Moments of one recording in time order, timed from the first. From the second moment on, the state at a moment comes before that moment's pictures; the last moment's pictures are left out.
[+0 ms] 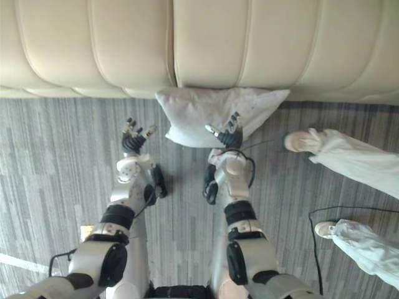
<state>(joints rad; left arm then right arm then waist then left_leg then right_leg) -0.58 -0.05 0.10 0.63 -0.22 -0.16 0.32 -0.59 0.03 -0.13 0.60 0.24 -0.11 -0.29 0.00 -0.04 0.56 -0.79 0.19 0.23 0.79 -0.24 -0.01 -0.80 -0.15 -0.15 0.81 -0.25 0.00</state>
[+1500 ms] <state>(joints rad) 0.04 0.08 0.14 1.06 -0.05 -0.10 0.16 0.04 -0.04 -0.30 1.03 0.22 -0.07 -0.13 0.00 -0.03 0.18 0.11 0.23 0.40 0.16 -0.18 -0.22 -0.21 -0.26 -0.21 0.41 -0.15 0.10</state>
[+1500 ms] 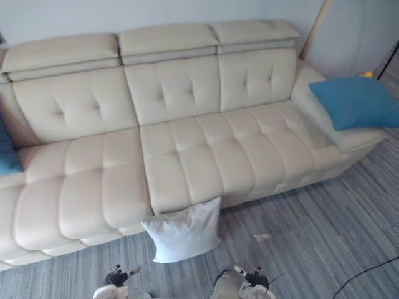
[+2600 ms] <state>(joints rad) 0.02 0.12 0.07 1.03 -0.05 -0.10 0.17 0.04 -0.03 -0.27 1.05 0.17 -0.06 -0.13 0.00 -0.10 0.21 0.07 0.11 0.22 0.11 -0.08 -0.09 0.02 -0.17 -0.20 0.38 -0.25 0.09</state>
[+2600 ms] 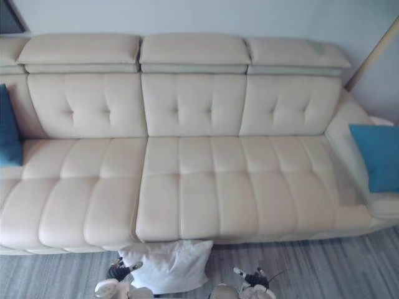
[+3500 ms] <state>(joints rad) -0.01 0.12 0.01 1.01 -0.06 -0.11 0.17 0.00 -0.05 -0.27 1.04 0.16 -0.05 -0.14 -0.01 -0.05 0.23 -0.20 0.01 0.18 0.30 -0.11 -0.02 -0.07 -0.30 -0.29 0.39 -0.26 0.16</state>
